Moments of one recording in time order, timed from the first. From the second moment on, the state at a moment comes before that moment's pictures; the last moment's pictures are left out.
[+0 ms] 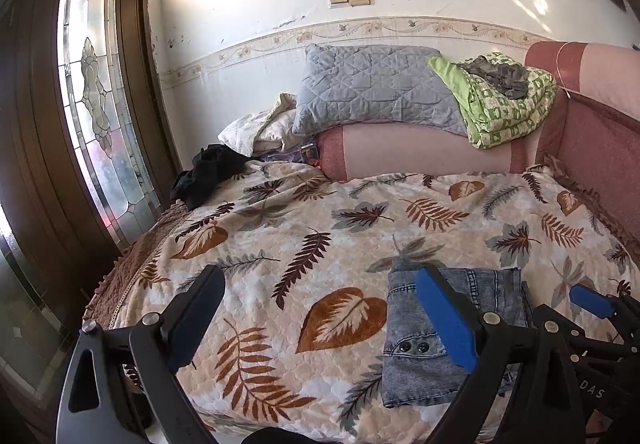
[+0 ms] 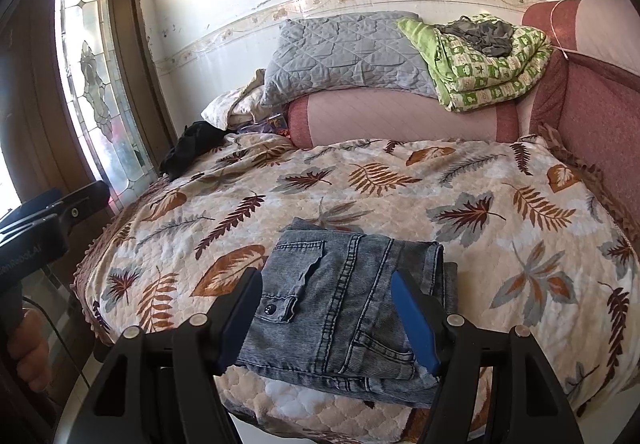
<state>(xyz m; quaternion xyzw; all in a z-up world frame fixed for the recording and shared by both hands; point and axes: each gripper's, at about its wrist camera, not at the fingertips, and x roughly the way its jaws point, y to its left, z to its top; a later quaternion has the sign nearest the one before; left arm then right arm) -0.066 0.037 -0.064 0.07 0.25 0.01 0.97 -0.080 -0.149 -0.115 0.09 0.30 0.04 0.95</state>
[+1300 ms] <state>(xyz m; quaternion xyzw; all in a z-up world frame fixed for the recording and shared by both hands) -0.059 0.039 -0.070 0.06 0.26 -0.02 0.96 -0.077 -0.144 -0.122 0.08 0.30 0.04 0.95</state>
